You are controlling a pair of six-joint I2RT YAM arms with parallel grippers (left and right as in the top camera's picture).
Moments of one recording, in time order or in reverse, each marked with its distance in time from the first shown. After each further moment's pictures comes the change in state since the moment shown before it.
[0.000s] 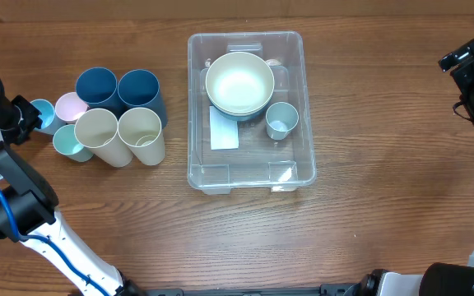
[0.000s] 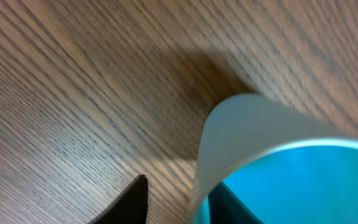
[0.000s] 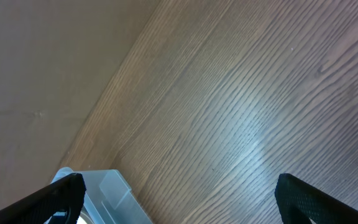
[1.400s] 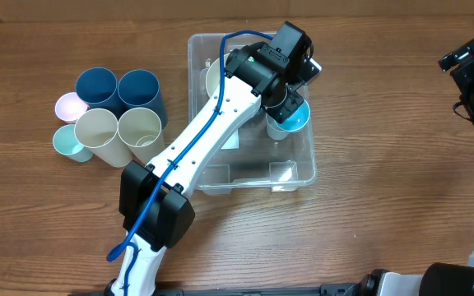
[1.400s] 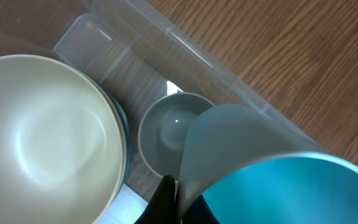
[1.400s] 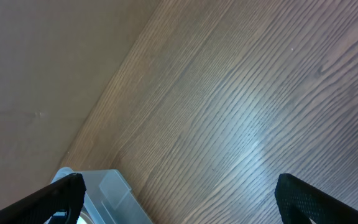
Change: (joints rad) left arm -1.242 -0.094 0.251 -0.092 0.051 0.497; right arm 0.000 0.000 0.000 0.000 0.000 0.000
